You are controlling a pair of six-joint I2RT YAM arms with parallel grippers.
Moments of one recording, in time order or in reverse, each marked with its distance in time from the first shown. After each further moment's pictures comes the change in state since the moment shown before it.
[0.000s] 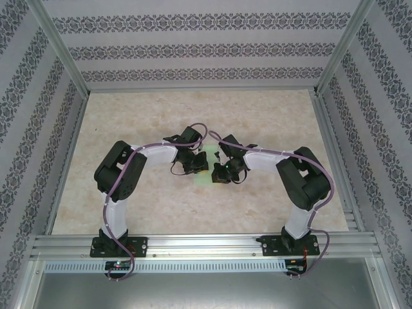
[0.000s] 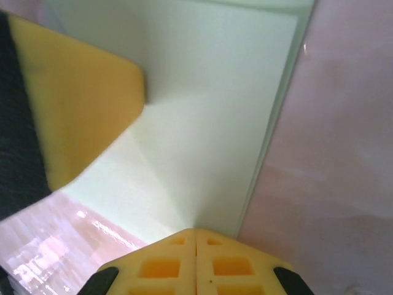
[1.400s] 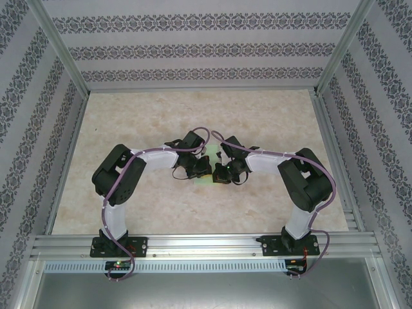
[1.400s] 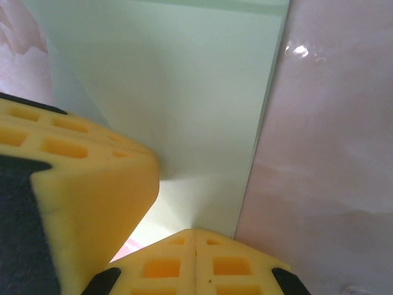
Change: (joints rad) left arm -0.050 -0.045 -0.069 0.074 0.031 -0.056; right arm -0.005 -0.017 -0.039 0.053 -0.004 0.049
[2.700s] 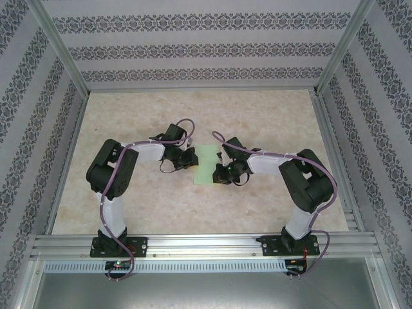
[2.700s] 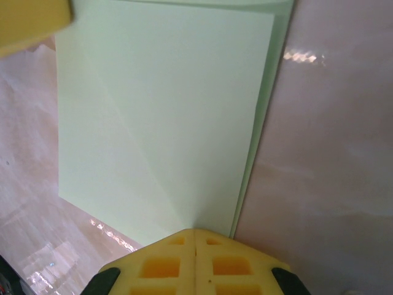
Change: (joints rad) left arm 0.200 0.012 -0.023 0.040 0.048 0.182; right arm -0.008 -0.010 -0.044 0.048 -0.014 -0.016
